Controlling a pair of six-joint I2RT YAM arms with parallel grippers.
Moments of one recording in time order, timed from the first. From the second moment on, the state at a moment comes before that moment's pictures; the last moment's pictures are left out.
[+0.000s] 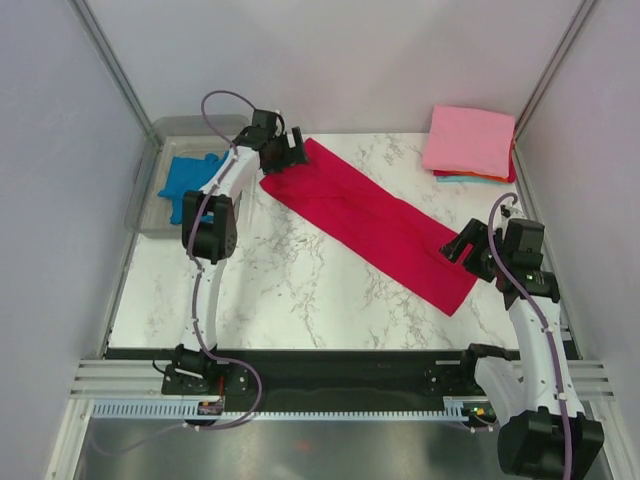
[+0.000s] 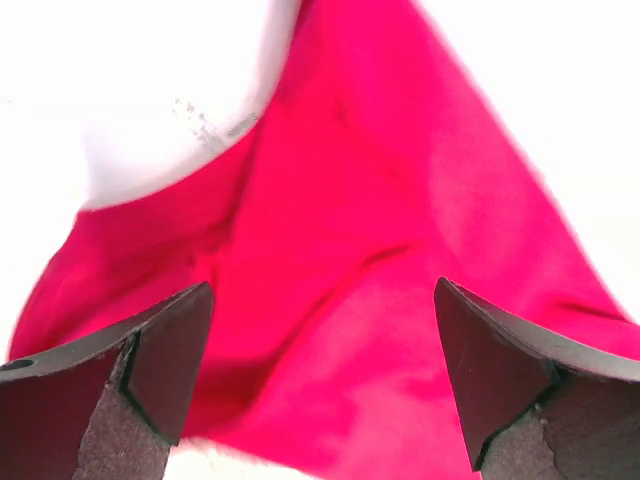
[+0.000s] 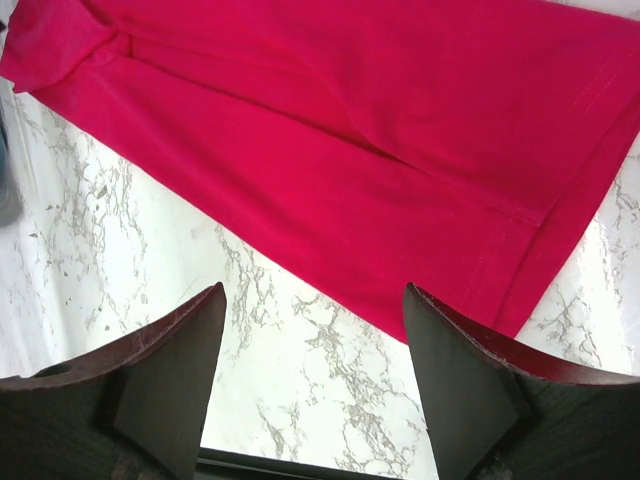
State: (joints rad) left arm -0.25 2.49 2.24 -0.54 0.18 -0.41; right arm -0.17 0.83 0.71 -0.60 -0.34 0.45
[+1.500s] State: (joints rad) left arm -0.31 0.86 1.04 -0.70 0.32 -0.43; right arm 1.31 1.71 0.95 -0.06 0.20 1.18
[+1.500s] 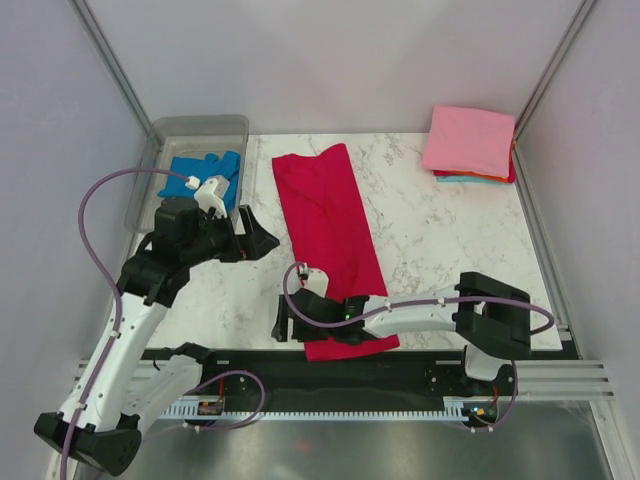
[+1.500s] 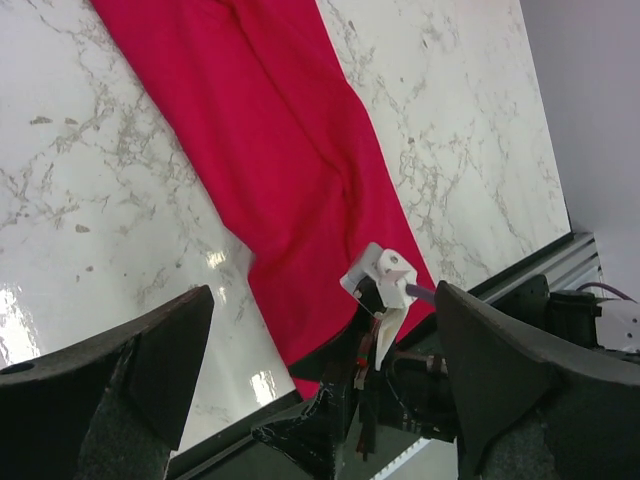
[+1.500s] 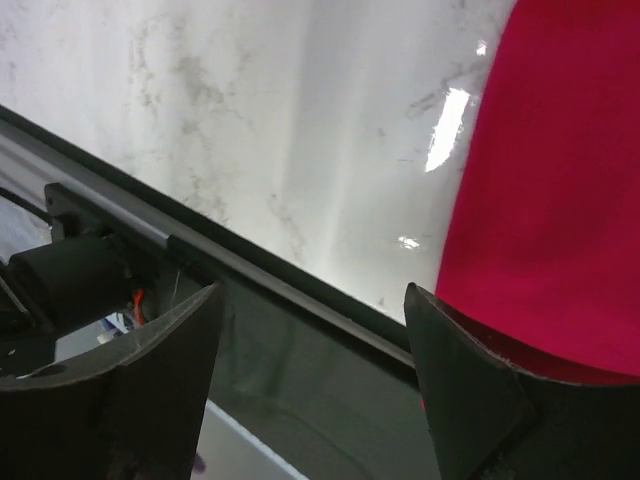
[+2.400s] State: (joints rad) left arm -0.75 0.71 0.61 -0.80 0.21 -0.79; right arm 1.15 0.99 0.49 -0.74 0.58 1.34
